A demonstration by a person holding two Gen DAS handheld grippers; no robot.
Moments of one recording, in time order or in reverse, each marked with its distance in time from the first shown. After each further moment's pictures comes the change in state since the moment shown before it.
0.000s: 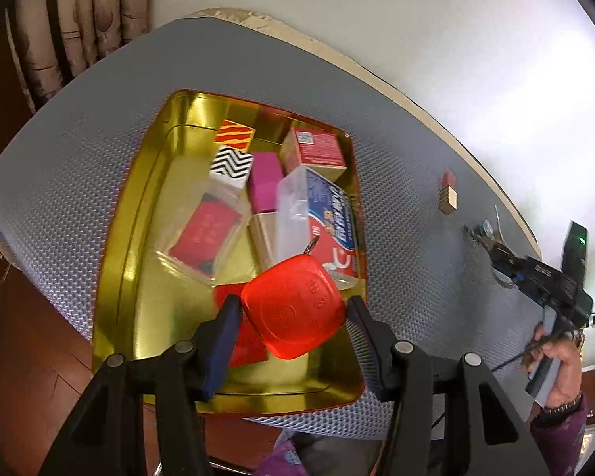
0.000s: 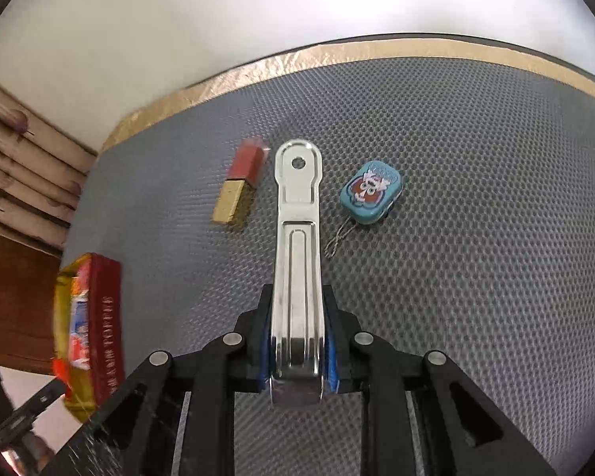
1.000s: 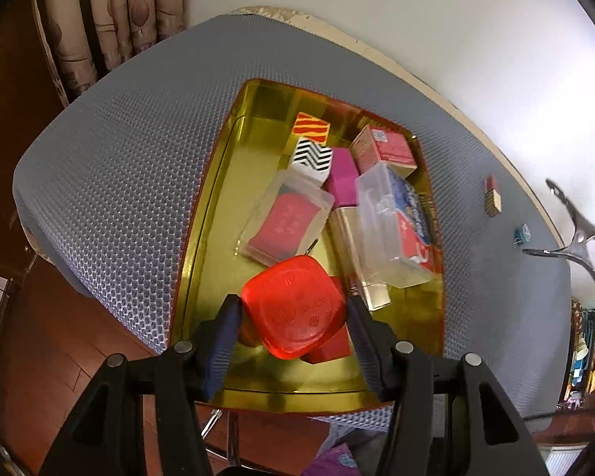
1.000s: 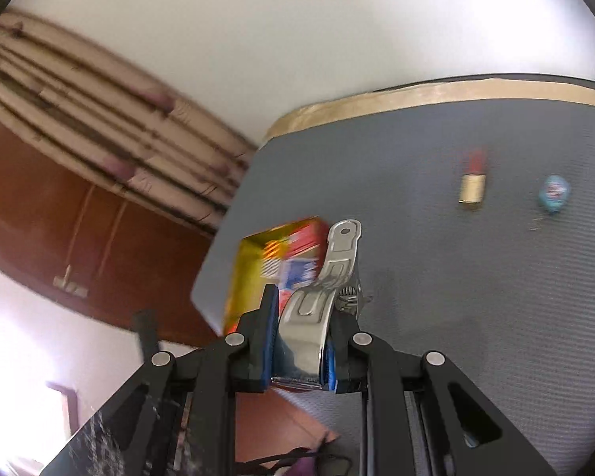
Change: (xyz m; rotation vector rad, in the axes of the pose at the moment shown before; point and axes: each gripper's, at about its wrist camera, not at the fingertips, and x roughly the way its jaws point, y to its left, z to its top) left arm -0.001 0.045 -0.007 -0.023 -0.002 0.106; right arm -0.081 0.152 -0.034 -0.150 0.015 0.424
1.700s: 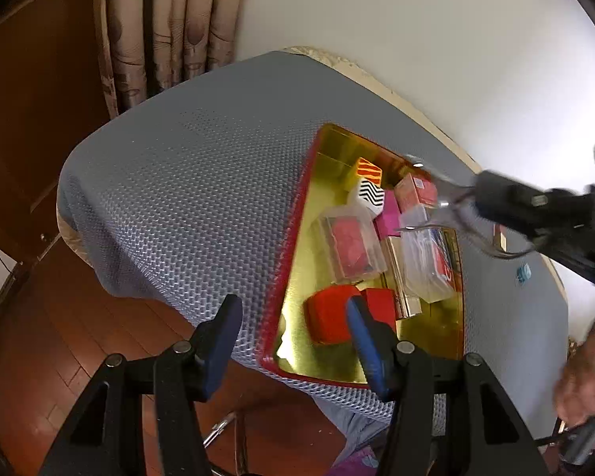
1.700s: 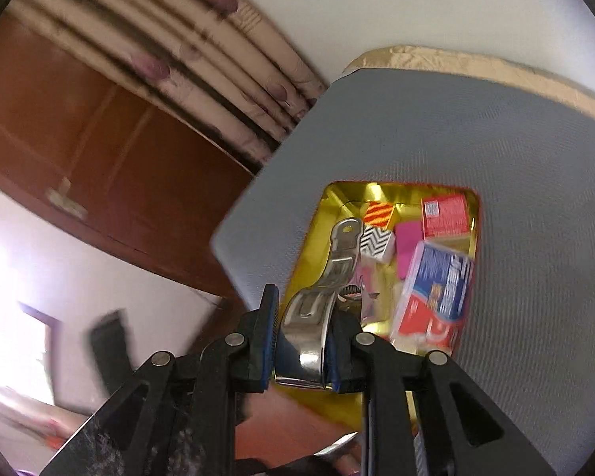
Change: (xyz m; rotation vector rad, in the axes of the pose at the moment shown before) left arm -0.042 0.053 -0.021 -0.113 -0.152 0.010; right arm 0.153 0.104 -0.008 -0.303 0.201 -0.031
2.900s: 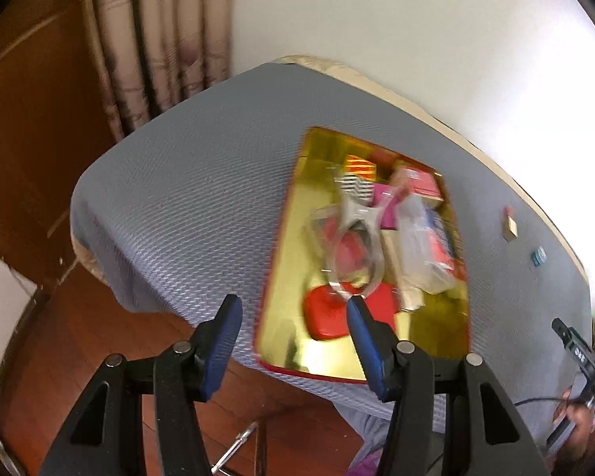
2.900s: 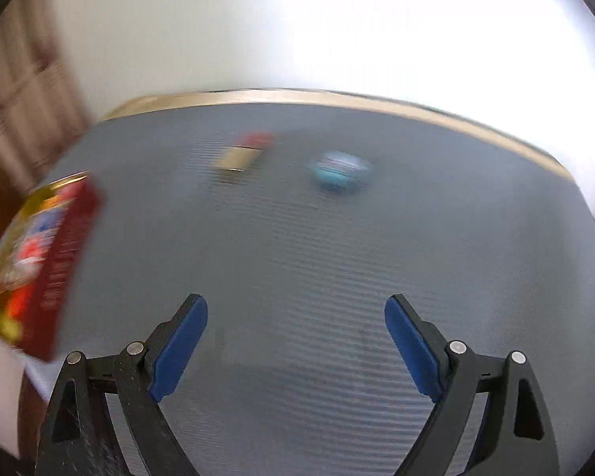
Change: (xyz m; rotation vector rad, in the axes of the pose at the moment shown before) left arm -0.010 -0.036 -0.012 0.123 -0.040 0.083; right arm -0.161 -0.249 -0.184 0.290 -0.267 -0.792
